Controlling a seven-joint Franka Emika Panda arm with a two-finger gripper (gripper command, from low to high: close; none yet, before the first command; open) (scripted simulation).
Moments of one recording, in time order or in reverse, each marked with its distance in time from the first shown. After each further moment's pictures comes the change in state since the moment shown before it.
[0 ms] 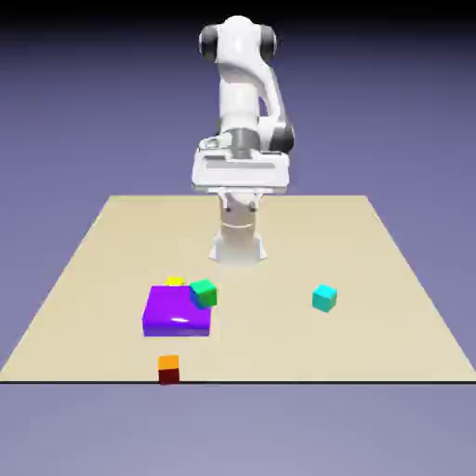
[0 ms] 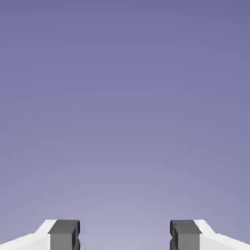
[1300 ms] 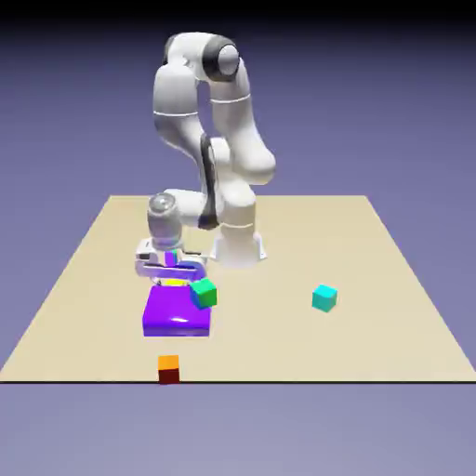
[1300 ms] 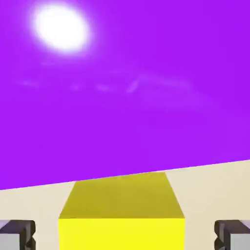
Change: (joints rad) arm -0.724 0.765 -0.079 -0.107 -0.619 -0.056 -0.008
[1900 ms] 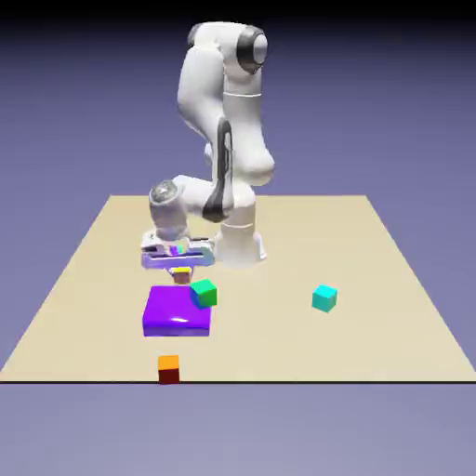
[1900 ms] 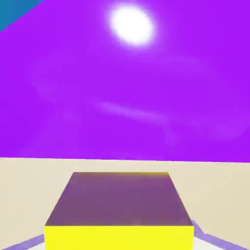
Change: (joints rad) arm -0.014 -0.264 0.331 -0.024 0.558 -0.425 -0.442
